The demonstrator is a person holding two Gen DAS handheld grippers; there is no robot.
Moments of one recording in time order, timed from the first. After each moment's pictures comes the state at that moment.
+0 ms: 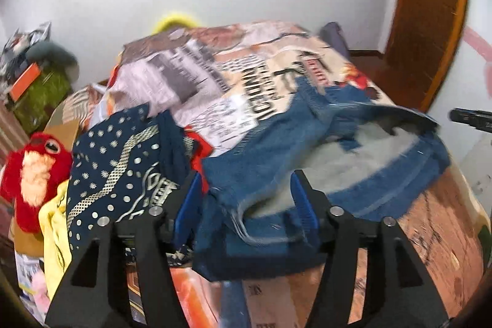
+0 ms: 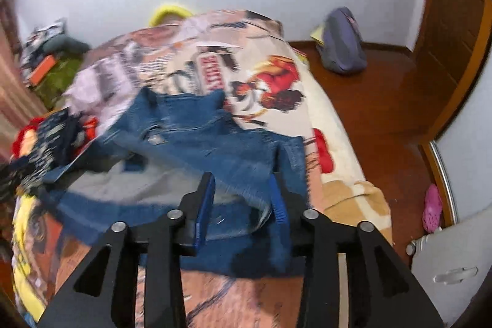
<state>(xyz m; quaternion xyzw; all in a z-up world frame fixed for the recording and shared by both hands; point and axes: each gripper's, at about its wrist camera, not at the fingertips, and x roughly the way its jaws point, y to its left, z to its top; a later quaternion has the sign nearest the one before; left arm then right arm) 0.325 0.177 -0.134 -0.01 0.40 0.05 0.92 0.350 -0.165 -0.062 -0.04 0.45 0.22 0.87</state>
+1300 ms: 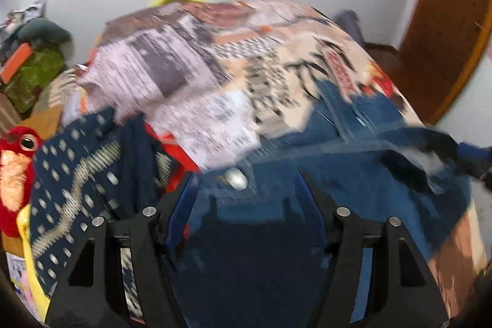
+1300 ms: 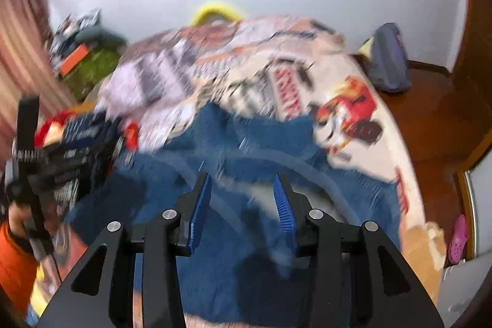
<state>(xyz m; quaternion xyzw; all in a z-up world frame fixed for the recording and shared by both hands) 0.432 0.192 -0.183 -0.05 0.45 0.06 0.89 0.371 -0.053 -0.088 -0.05 0.46 0.30 0.83</state>
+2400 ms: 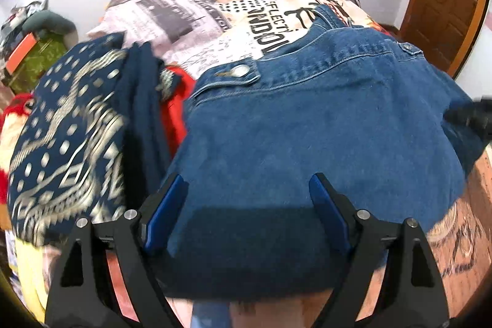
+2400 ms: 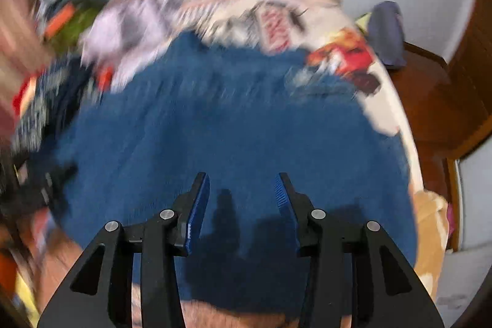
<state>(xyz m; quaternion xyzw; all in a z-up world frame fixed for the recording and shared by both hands) 0.359 0.186 -0.244 -0.04 0.46 0.08 0.88 0.363 -0.063 -0.162 -0.13 0.51 0.26 0.81</state>
